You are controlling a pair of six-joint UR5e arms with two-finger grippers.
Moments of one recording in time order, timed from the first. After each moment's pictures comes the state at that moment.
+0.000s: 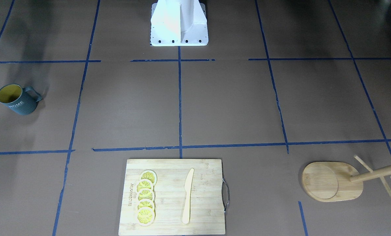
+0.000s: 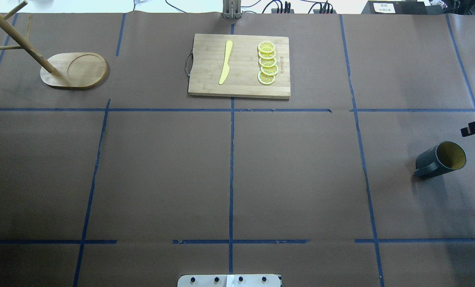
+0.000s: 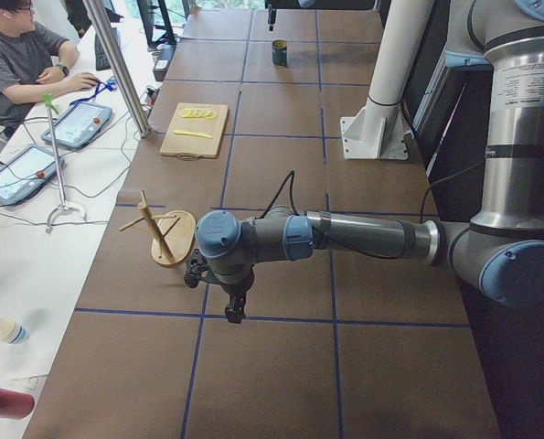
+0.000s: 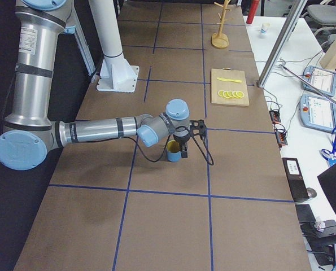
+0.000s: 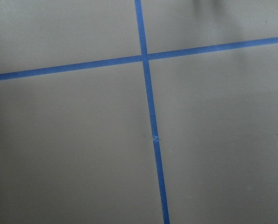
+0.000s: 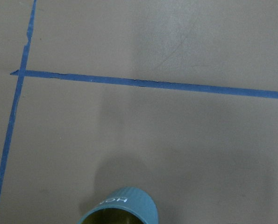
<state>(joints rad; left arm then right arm) -1.59 -1.54 -1.69 -1.37 -2.39 0.23 1.19 -1.77 1.84 -1.06 2.28 0.56</state>
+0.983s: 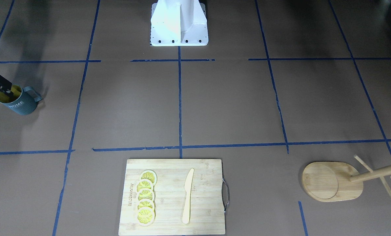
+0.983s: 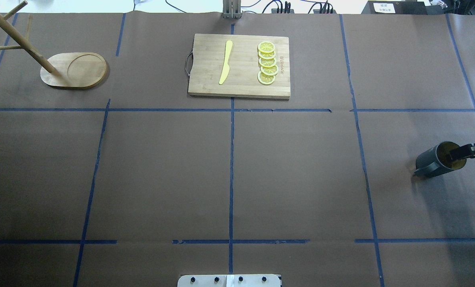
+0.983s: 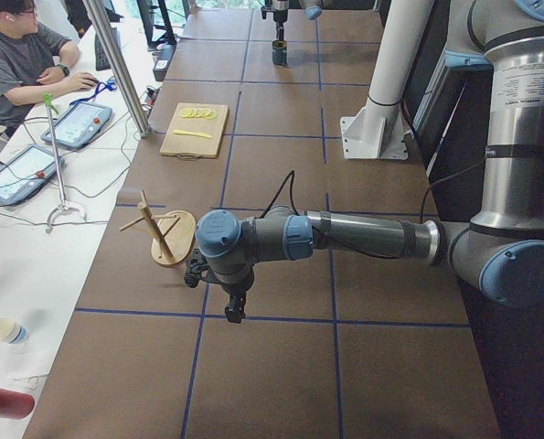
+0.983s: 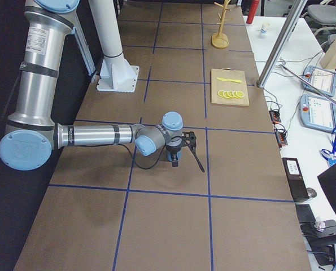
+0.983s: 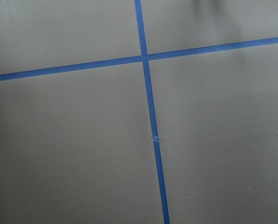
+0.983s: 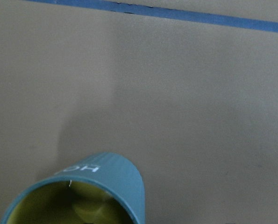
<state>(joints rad) -1.59 -1.54 -1.69 -1.37 -2.39 0.23 1.05 -1.78 1.74 -1.02 2.21 0.58</state>
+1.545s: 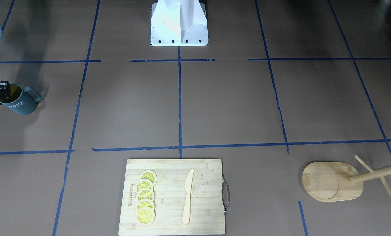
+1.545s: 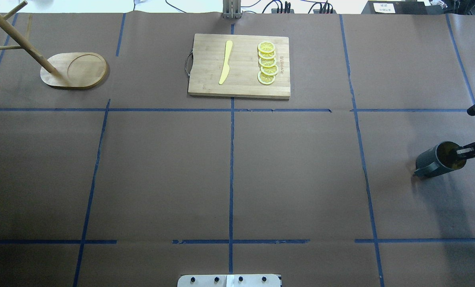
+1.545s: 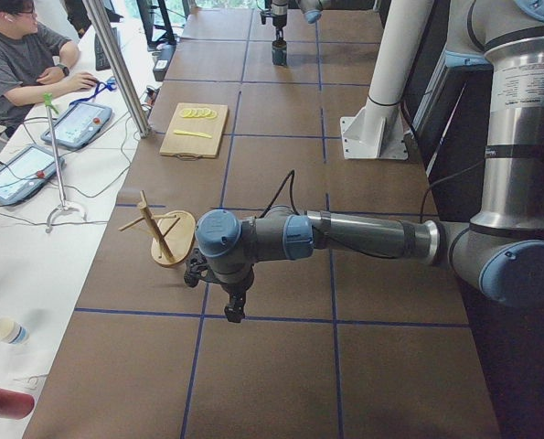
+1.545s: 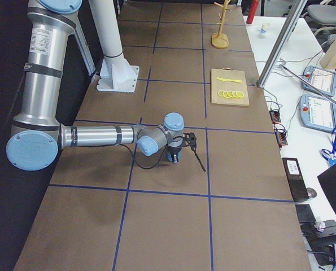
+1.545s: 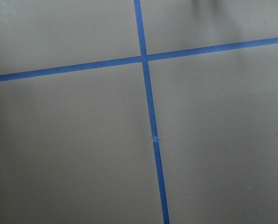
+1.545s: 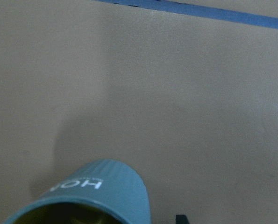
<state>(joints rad) -1.59 -1.54 -1.69 -1.37 -2.39 0.23 1.02 -1.75 1.71 -1.02 2.18 0.58</state>
